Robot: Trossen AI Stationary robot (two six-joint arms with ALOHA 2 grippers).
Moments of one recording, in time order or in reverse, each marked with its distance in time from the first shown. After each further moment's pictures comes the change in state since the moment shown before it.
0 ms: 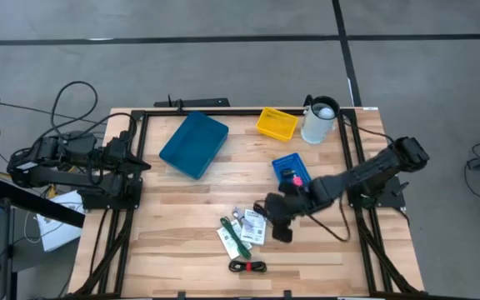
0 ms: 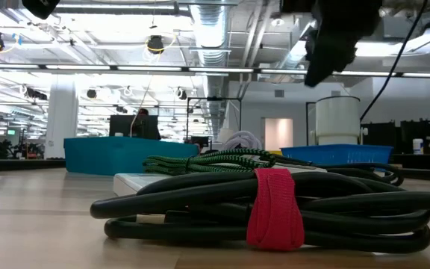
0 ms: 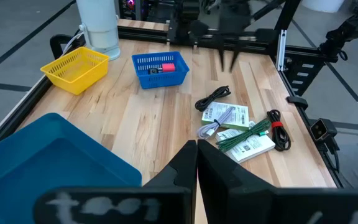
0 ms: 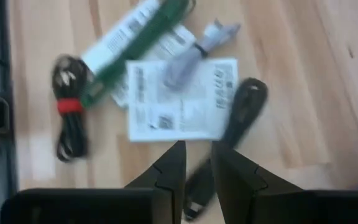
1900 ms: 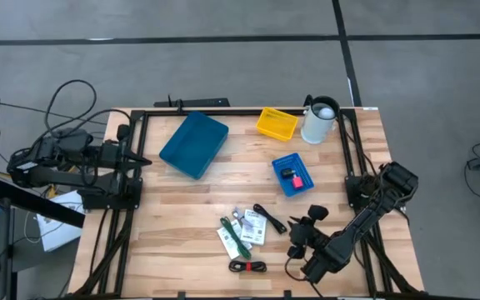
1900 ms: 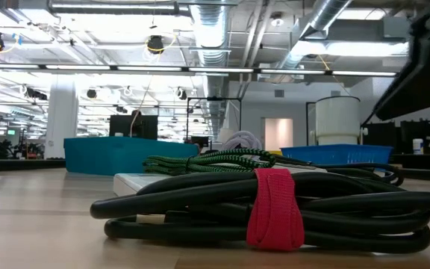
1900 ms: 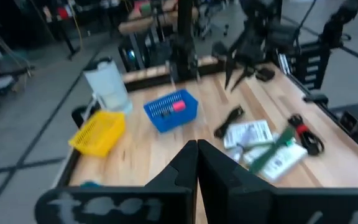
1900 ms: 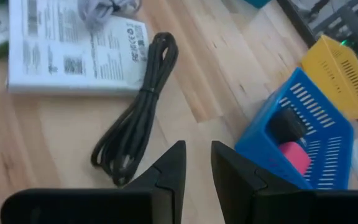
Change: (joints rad) left arm 0.000 0.000 0.000 0.150 0.000 0.324; right arm 0.461 0.277 0.000 -0.387 0.786 0.621
